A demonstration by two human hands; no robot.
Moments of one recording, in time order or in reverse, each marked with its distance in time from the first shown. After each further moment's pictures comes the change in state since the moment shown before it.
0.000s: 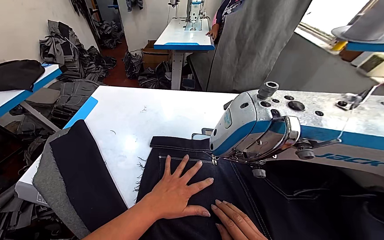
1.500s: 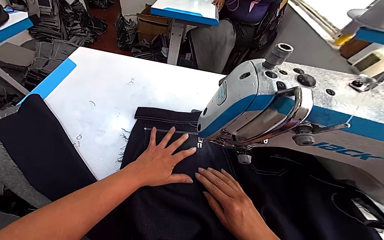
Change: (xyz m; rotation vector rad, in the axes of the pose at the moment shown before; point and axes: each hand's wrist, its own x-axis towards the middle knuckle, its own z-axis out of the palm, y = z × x) left_hand 0.026 -0.009 0.005 0.072 0.164 -0.059; right_hand 0.024 0.059 -0.011 -0.059 -0.044 -0.140
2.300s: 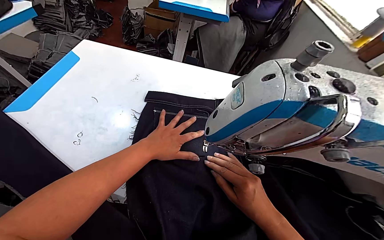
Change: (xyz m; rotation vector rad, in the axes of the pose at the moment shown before) left_hand 0.051 -0.036 -0.014 -0.052 -0.044 0.008; right_hand 0.037 0.044 0.001 0.092 0.088 -0.038
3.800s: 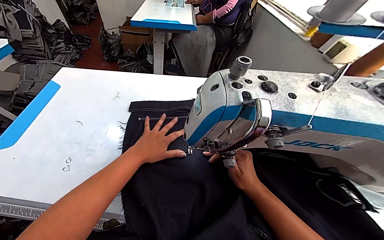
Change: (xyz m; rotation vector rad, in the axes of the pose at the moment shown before) left_hand 0.015 -0.009 -0.006 0.013 0.009 -0.022; right_hand 0.017 0.022 -0.008 0.108 0.251 0.211
